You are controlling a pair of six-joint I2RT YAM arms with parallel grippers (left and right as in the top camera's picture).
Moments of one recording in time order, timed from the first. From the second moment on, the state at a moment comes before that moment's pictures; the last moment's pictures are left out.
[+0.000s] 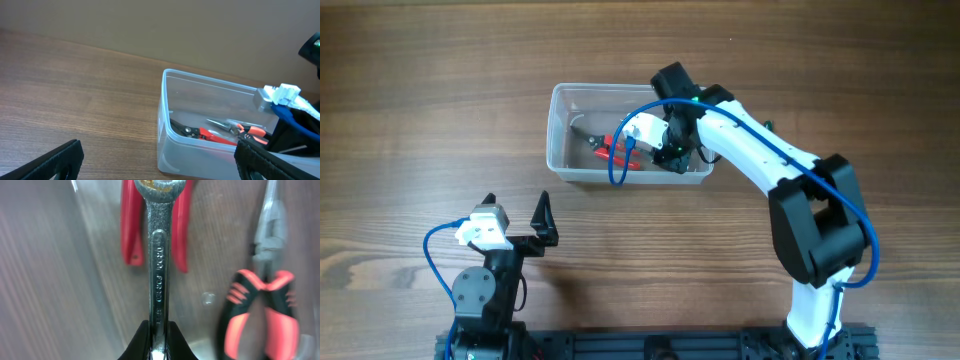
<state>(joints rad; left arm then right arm) -0.07 0.04 0.04 -0.14 0.01 -0.25 0.51 2.04 1.49 -0.82 -0.20 -0.77</state>
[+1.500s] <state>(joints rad) -0.07 0.04 0.04 -0.14 0.01 -0.25 -0.02 1.94 1.32 -0.93 -0.07 0.18</state>
